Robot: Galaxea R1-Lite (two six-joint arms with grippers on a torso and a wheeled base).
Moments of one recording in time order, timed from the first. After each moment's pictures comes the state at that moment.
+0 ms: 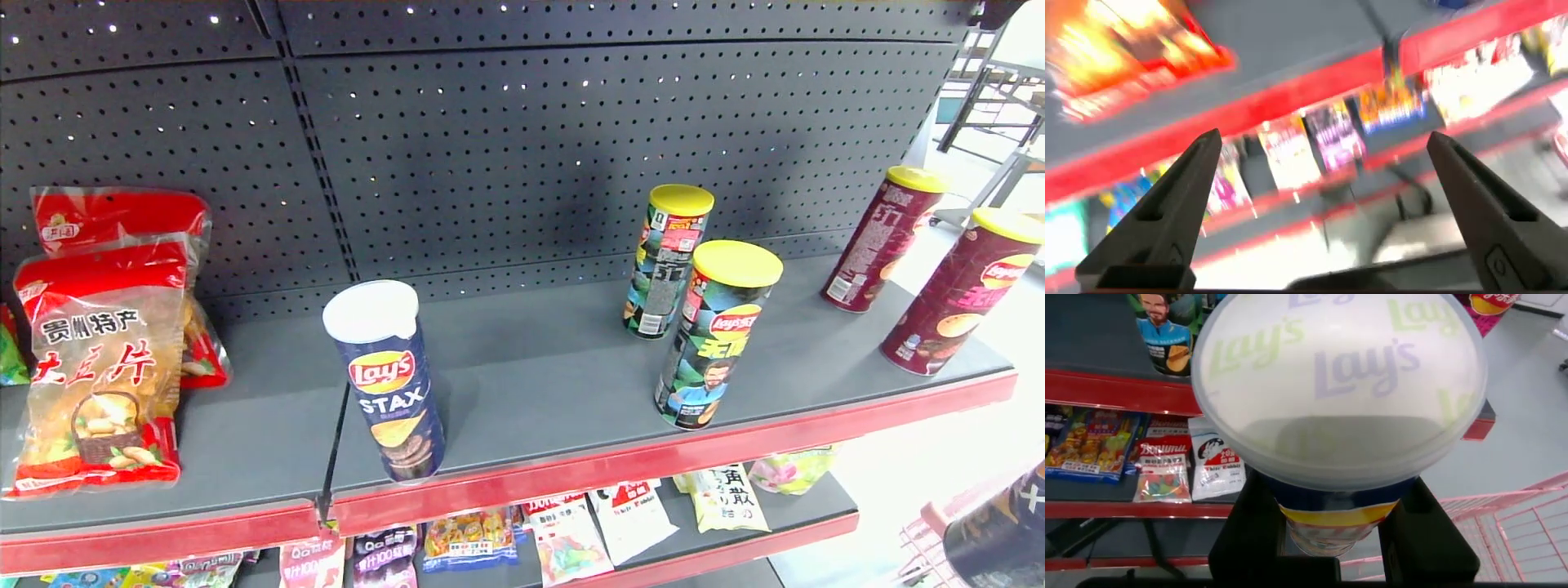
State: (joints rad) left arm 0.06 0.41 -0.43 0.43 -0.16 0.22; right arm 0.15 0.49 -0.31 -0.02 -0.11 -0.24
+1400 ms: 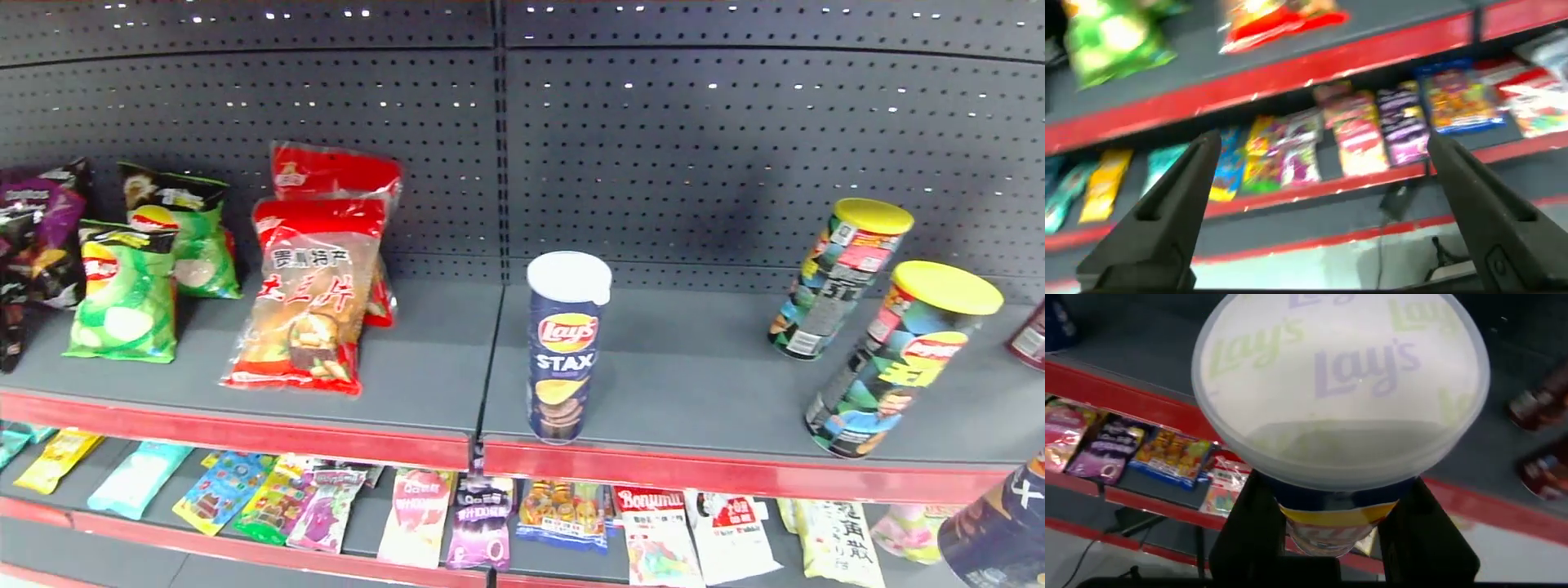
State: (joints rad) left arm 0.05 0.23 -0.39 0.42 -0.17 0.29; right arm 0.15 0.52 -0.32 -0.03 -0.11 -0.24
